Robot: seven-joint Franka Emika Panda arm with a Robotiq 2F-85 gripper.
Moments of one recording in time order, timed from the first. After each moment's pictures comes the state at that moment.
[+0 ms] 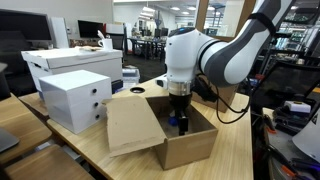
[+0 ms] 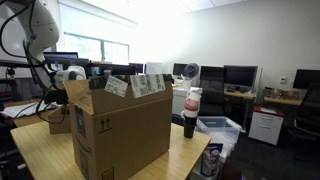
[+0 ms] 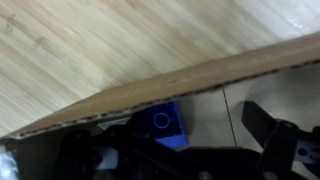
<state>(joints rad) 0.33 0.39 0.10 -2.30 -0.36 2.55 0.11</state>
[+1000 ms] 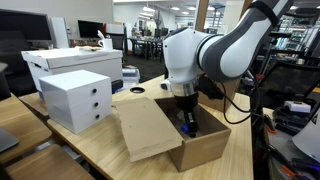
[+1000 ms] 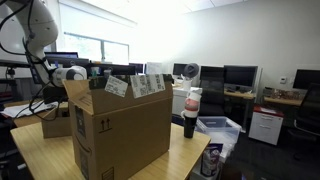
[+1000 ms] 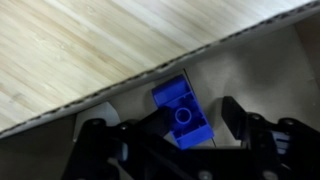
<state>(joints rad) 0.29 0.37 0.16 -2.29 -0.22 2.36 0.07</state>
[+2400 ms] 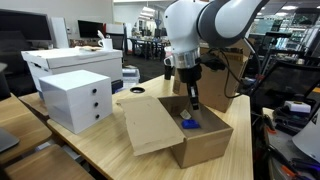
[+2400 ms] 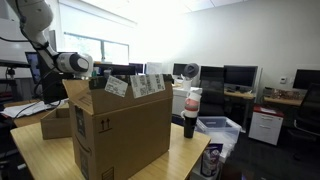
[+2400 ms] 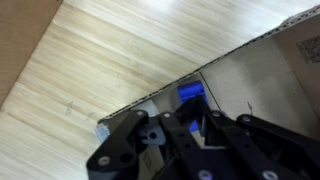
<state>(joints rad) 0.22 0.21 0.16 -2.27 -0.16 2.14 0.07</state>
